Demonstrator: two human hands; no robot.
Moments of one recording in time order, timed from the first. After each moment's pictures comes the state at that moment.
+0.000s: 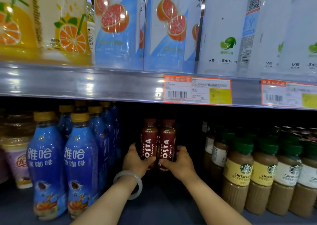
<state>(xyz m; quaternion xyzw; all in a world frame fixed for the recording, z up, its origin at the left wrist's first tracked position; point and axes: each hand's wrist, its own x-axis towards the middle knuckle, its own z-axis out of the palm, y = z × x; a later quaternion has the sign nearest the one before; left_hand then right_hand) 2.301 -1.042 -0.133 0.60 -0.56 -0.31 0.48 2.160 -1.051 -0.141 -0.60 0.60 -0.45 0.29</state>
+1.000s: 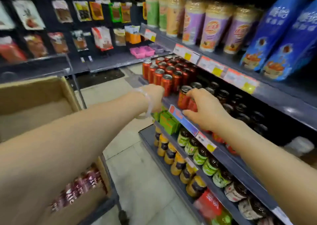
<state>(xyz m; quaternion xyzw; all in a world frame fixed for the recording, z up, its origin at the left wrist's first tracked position) 2.504 -0.666 -0.194 0.88 -0.47 -0.07 -0.01 2.369 -0.765 -0.199 -0.96 0.22 -0.10 0.12</state>
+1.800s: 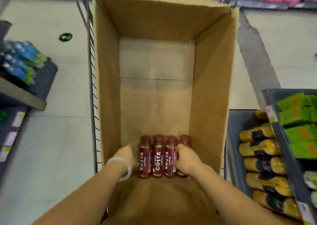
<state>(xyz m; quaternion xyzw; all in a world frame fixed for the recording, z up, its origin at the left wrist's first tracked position) 2.644 -0.249 -0.534 0.86 0.17 -0.43 0.19 2.637 -0.446 -0.521 -0.89 0.06 0.41 0.21</state>
